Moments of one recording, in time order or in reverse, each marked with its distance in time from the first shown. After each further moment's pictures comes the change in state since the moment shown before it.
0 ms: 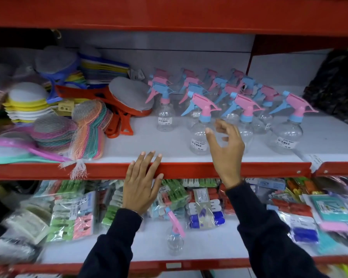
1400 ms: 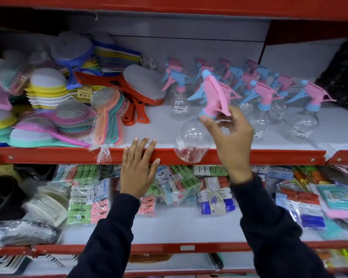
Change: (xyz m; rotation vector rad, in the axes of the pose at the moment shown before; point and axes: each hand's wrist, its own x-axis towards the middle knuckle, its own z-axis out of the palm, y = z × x) left_hand -0.008 -0.054 -0.020 -0.076 0.022 -0.069; right_hand -0.036 -0.077 0.018 0.219 -0.064 -0.091
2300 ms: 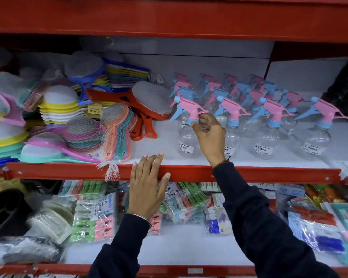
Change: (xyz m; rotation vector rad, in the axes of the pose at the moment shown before) left_hand 0.001 0.009 -0.010 -0.129 -0.017 -0.067; right_hand 0.052 0.068 0.069 -0.173 -0.087 0.149
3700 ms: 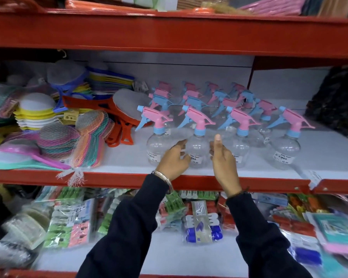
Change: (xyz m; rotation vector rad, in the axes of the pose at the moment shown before) left_hand 0.094 0.145 0.023 -0.660 -0.426 -0.203; right_hand -0.016 0.045 -0.110 0.007 -0.115 0.181
